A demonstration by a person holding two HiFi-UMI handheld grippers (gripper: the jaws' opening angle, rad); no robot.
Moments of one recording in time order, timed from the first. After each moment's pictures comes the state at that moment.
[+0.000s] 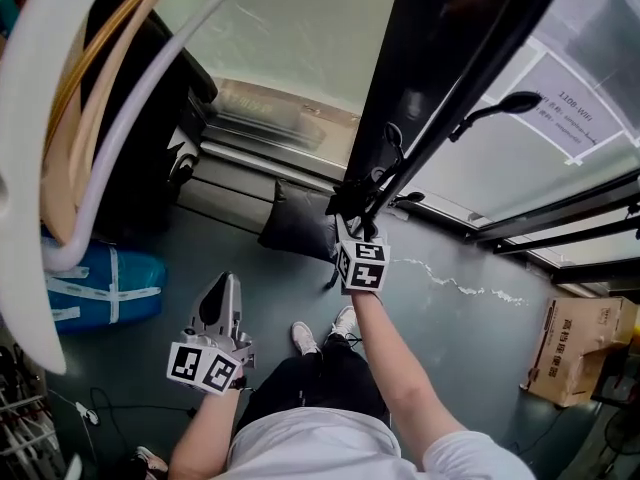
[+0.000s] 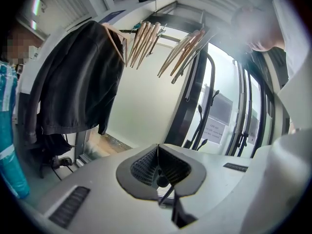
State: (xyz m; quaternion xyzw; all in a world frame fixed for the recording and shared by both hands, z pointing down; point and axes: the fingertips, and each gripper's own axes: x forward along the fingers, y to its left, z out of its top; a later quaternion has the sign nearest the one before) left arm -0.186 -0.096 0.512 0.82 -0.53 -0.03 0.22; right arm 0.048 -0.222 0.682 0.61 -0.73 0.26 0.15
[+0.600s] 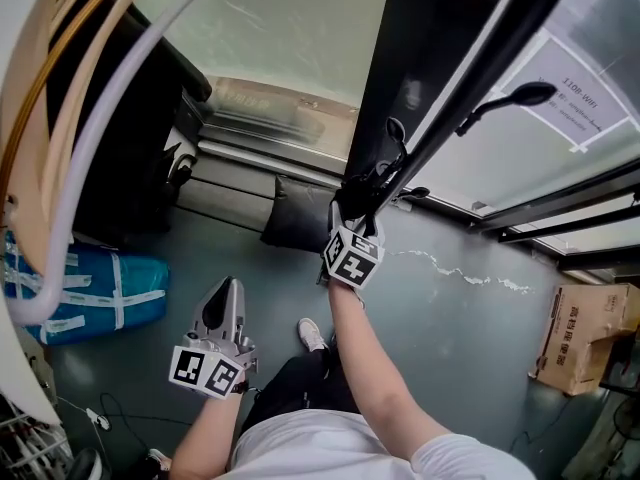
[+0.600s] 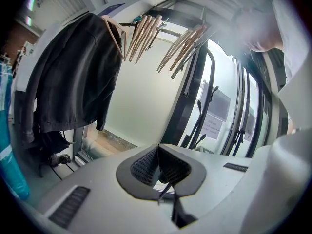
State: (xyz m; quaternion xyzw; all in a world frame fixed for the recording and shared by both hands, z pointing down) left arm -0.185 -0.097 0.527 0.83 -0.51 -0.01 0.23; right arm 0.055 -0.226 0.688 0.71 -0.61 0.34 0.05
